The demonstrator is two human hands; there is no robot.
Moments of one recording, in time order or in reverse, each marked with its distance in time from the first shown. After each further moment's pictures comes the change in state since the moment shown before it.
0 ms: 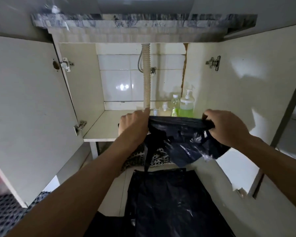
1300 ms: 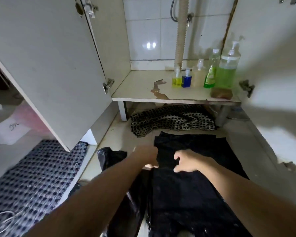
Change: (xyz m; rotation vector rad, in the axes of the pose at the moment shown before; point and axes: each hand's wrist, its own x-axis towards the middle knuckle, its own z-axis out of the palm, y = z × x) left_hand -0.146 -0.048 0.131 -0.008 -1.044 0.009; right_hand -0.089 -0.151 0.198 0.318 -1.206 0.152
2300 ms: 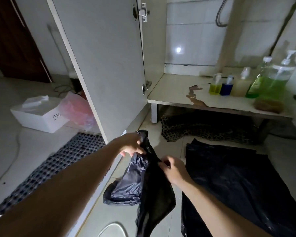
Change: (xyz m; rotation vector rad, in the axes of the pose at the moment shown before) left_hand -0.077 -0.175 -0.016 -0.580 0.020 -0.241; right_hand 0.020 -0.164 0.074 0.460 0.417 -0.342
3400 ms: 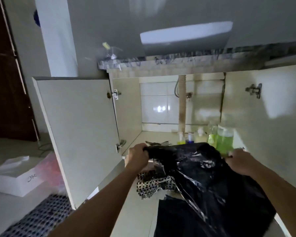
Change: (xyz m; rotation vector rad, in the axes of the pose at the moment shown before) left_hand -0.010 0.203 -0.035 -0.307 0.850 0.256; right_hand -0.032 0.045 -0.376 -0.471 0.320 0.242
